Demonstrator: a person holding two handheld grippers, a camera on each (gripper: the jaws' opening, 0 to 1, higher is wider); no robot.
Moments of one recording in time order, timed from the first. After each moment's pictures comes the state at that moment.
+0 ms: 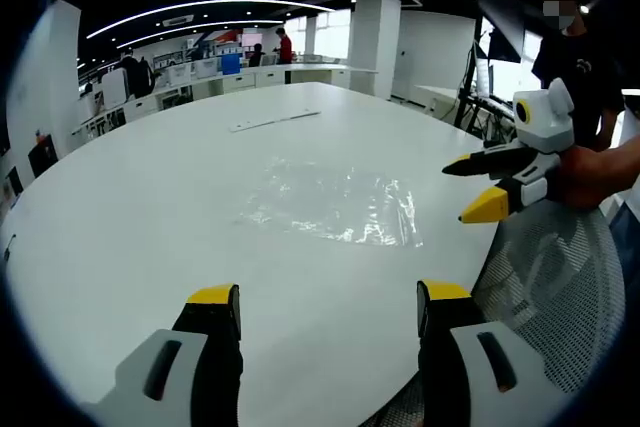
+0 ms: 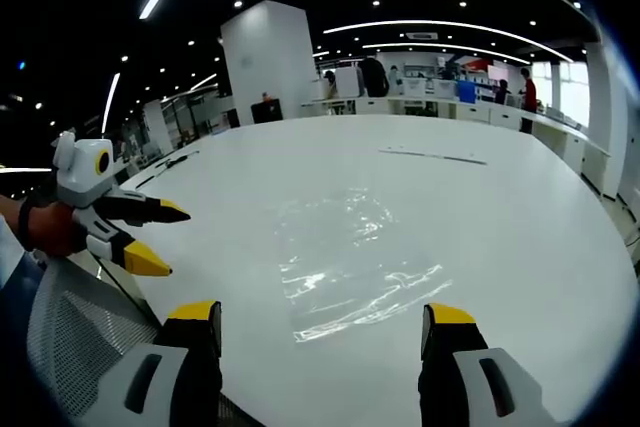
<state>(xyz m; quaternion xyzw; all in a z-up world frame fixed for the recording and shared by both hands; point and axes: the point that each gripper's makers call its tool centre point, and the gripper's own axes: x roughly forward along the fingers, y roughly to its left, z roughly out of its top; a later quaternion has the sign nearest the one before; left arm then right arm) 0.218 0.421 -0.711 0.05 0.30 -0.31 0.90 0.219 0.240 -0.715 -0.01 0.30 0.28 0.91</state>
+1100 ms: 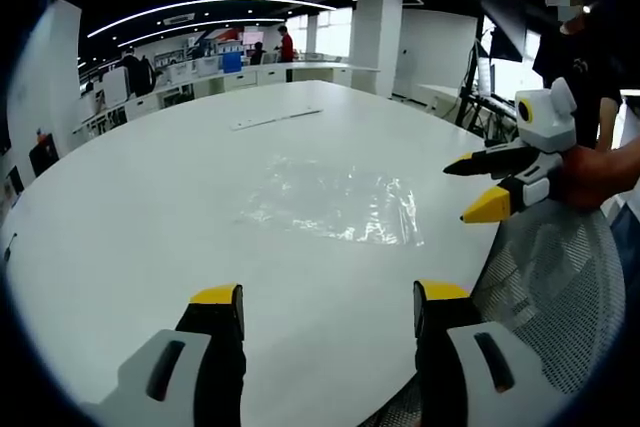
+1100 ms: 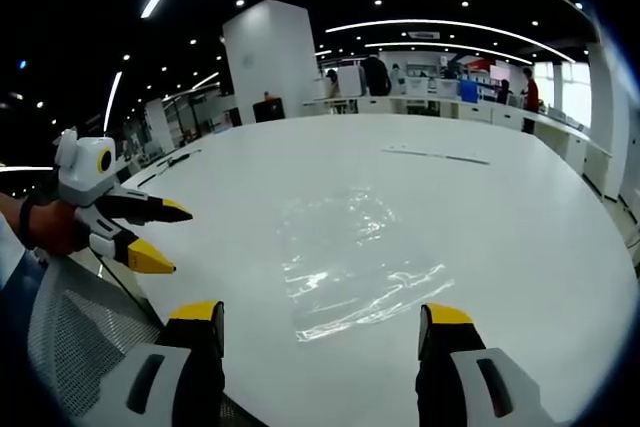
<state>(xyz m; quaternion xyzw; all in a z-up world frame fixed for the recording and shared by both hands) 0.217 0.421 -0.712 0.05 0.30 -0.30 0.90 0.219 0.240 -0.718 -0.01 0.30 0.28 0.91</state>
